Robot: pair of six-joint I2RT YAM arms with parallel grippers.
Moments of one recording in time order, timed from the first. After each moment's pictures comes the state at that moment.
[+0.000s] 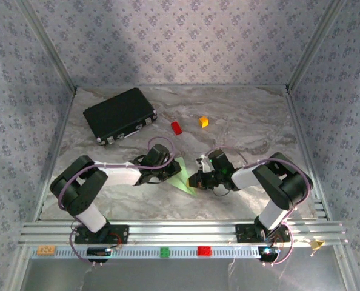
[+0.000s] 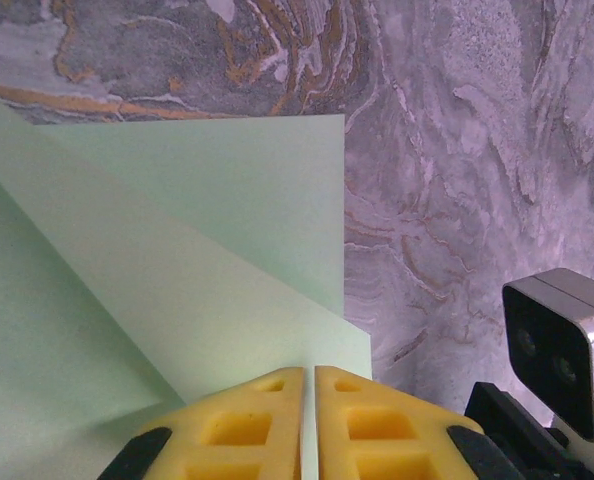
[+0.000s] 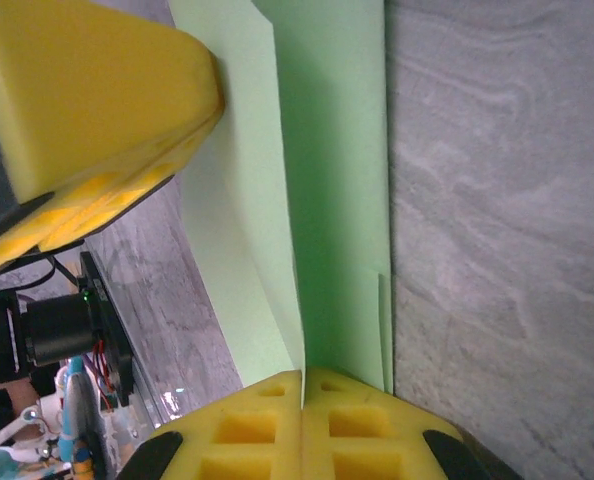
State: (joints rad) left arm -0.79 1.63 0.67 0.18 0.20 -1.16; right arm 0.63 1.66 0.47 0.39 -0.71 0.77
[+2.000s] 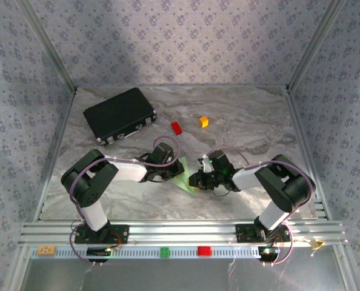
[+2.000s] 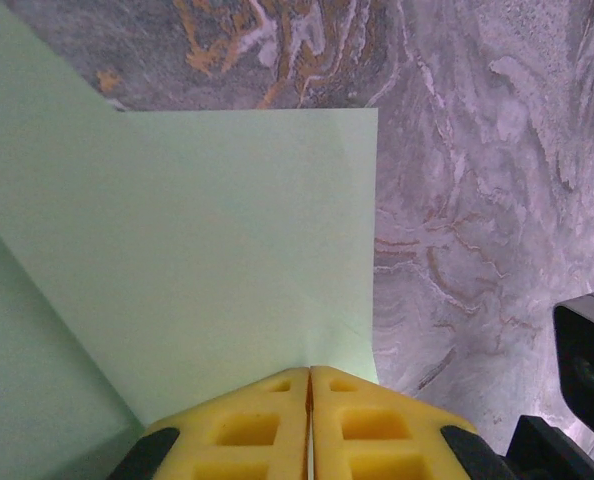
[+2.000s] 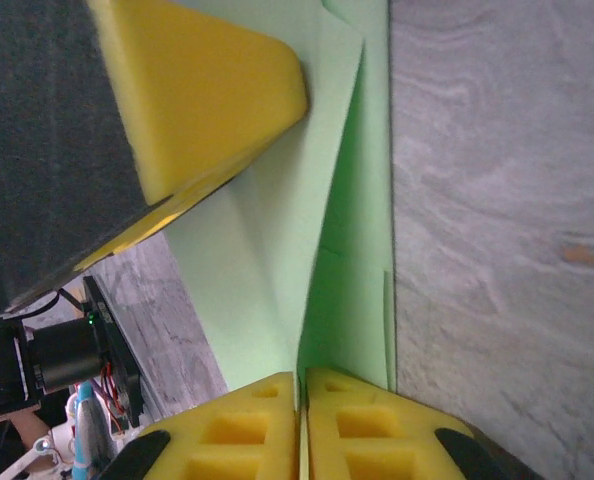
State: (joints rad) left arm -0.79 1.74 0.73 0.19 0.25 -1.11; right arm 0.64 1.61 0.45 0.35 -0.66 0.84
